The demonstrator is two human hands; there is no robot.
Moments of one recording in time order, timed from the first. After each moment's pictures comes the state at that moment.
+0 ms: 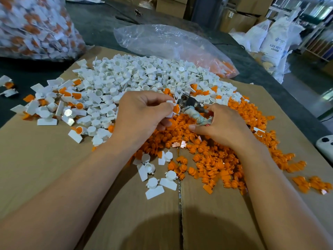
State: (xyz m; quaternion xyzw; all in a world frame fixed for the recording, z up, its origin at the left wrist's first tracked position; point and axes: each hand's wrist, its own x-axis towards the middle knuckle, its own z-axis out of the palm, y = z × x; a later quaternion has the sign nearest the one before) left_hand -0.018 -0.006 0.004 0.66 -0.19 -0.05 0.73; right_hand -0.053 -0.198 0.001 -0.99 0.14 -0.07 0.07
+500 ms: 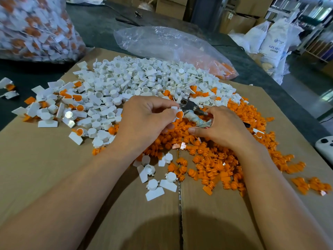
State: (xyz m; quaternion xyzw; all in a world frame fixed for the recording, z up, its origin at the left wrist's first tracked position) left_hand -0.020 -0.007 0.000 0.68 -0.22 -0.03 0.70; right_hand -0.051 -0.200 -0.001 -0.99 0.14 -0.04 0.05
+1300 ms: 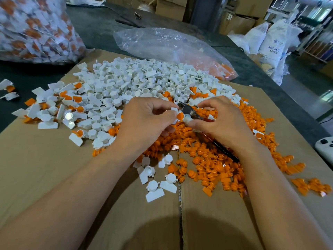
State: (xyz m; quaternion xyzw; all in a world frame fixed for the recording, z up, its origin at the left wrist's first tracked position) left_hand -0.019 -0.009 0.002 0.68 -0.21 -0.06 0.70; right_hand -0.055 -0.194 0.009 -0.97 0.07 -0.15 0.20
